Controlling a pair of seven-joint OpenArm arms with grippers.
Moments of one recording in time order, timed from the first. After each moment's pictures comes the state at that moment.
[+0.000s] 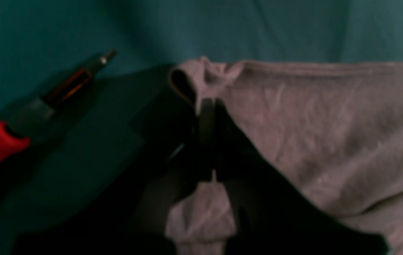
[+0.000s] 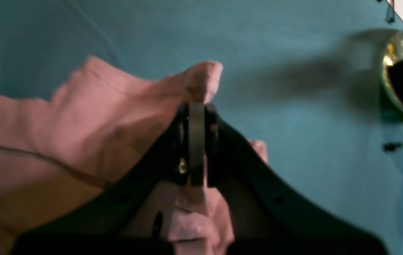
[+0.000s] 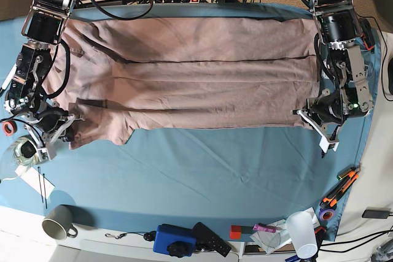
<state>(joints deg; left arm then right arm) -12.5 -11.0 -15.6 79.1 -24.0 -16.3 70.2 14.3 27.3 19.0 78.1 25.8 35.1 -56.1</state>
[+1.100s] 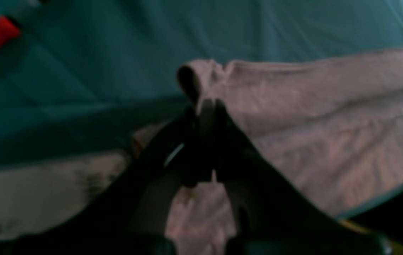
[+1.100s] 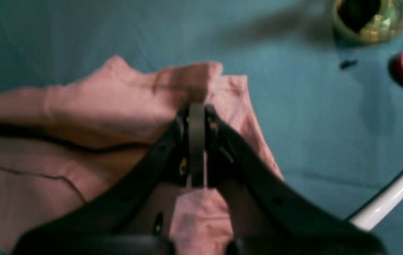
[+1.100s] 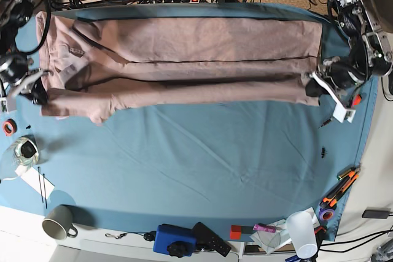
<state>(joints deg) 5.4 -11.3 -25.6 101.9 -42.6 -24.1 76.8 -8.3 27.0 46.1 99.2 48.9 40.0 -67.8</state>
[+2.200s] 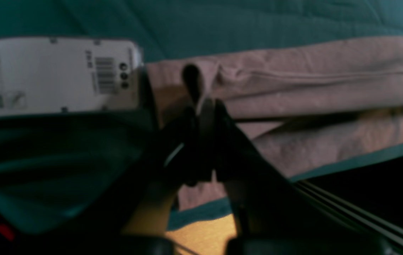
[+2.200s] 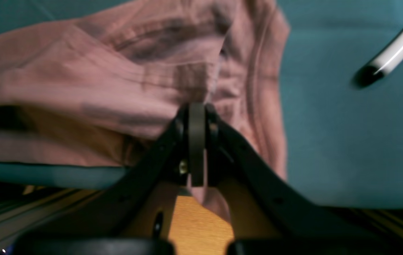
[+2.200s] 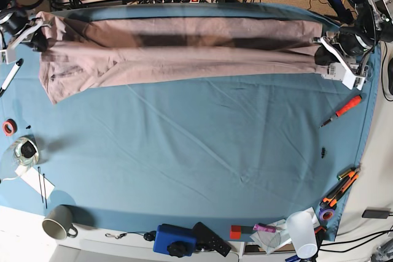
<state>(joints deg) 18.2 -11.1 -32.3 111.1 -46.0 -26.0 77.6 -25.4 22.1 56.7 103.6 55.4 40.2 -73.9</state>
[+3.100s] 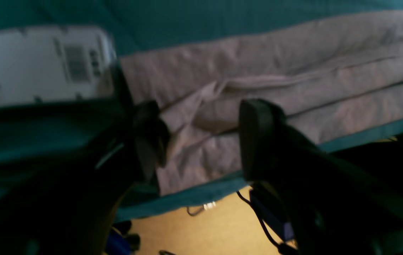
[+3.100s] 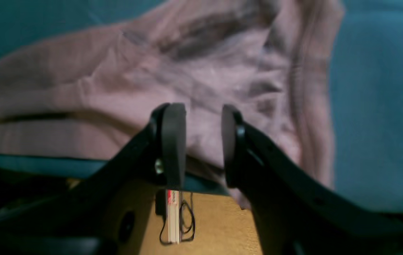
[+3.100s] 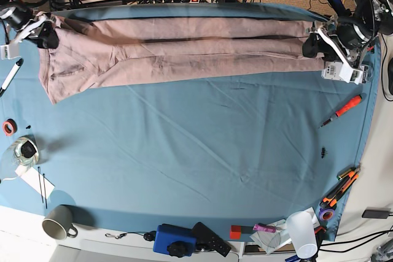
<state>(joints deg) 22.0 -11.0 -32.1 116.8 -48.1 -26.0 77.0 -24.6 20.1 60.6 103.6 64.7 40.0 -79.9</state>
